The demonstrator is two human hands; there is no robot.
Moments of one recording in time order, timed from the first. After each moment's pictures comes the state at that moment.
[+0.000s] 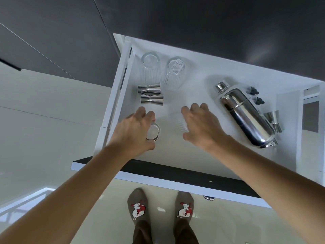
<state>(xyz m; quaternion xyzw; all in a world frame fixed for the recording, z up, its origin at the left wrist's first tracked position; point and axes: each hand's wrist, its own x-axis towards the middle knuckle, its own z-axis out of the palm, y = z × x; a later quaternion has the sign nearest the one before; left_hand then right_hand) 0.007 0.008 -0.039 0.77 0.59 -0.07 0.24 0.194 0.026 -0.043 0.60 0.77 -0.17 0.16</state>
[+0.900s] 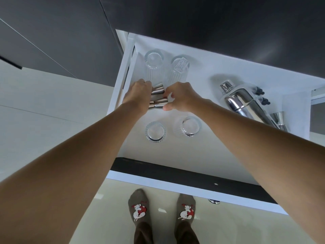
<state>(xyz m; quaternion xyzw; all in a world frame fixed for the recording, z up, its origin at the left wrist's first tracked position) 0.013 0.102 -0.101 0.70 0.67 -0.08 0.22 0.162 0.113 -0.095 0.60 0.70 -0.37 0.06</state>
